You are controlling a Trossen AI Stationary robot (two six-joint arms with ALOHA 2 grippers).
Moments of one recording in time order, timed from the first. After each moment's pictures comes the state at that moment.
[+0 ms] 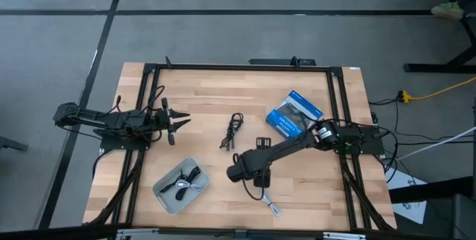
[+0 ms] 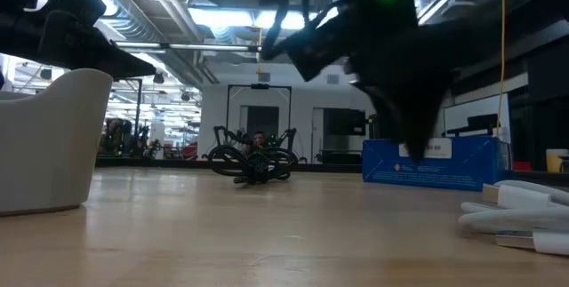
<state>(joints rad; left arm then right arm) -0.13 0.15 0.02 0.04 -0.46 0.05 0.35 2.34 1.99 -1.54 0.16 0.47</state>
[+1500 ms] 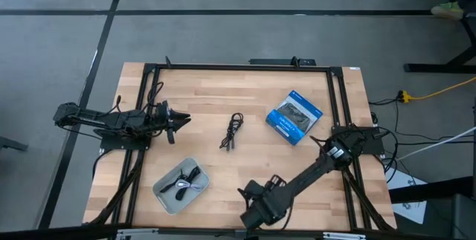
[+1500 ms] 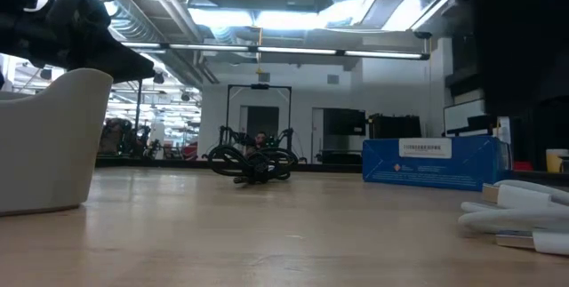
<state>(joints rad) -0.13 0.15 0.02 0.04 -0.45 -0.36 0.64 2.35 2.11 -1.35 0.15 1.31</state>
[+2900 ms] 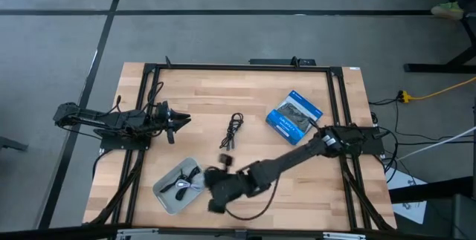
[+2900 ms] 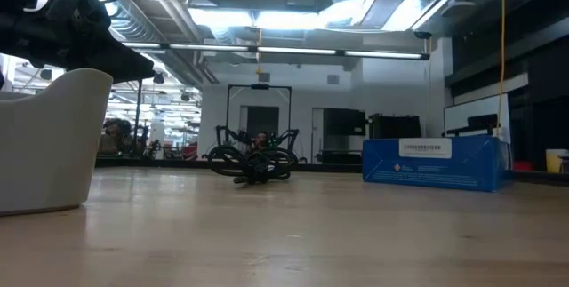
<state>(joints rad) -0.13 0.15 0.02 0.04 -0.45 -0.38 0.47 2.35 2.24 -0.68 0.41 0.45</state>
